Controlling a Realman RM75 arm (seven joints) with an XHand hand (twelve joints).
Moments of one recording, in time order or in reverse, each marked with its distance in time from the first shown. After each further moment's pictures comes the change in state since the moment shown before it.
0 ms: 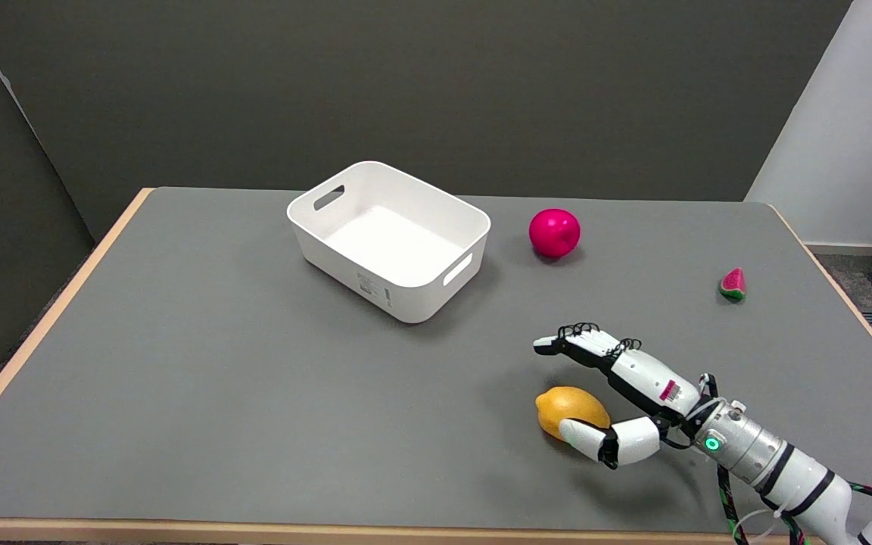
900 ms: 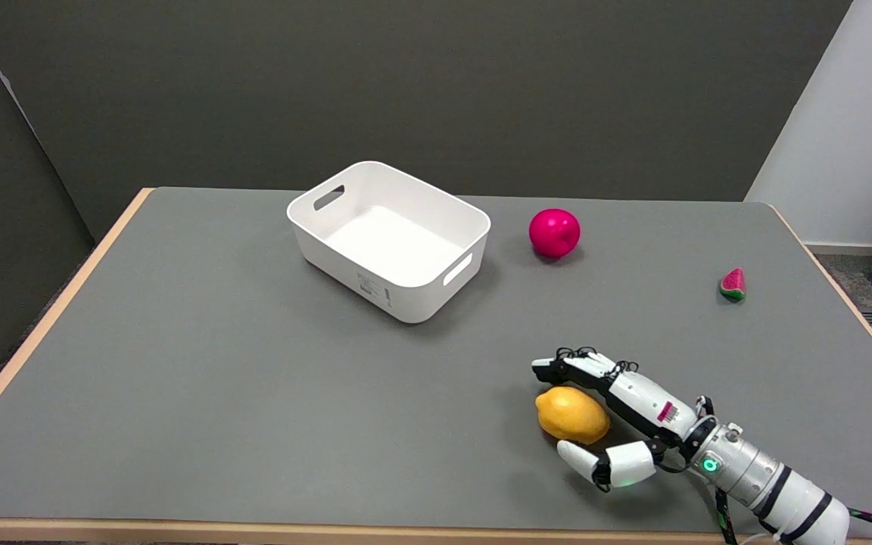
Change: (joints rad) arm -0.017 -0.022 -0.022 -0.051 0.011 -0.022 -0.008
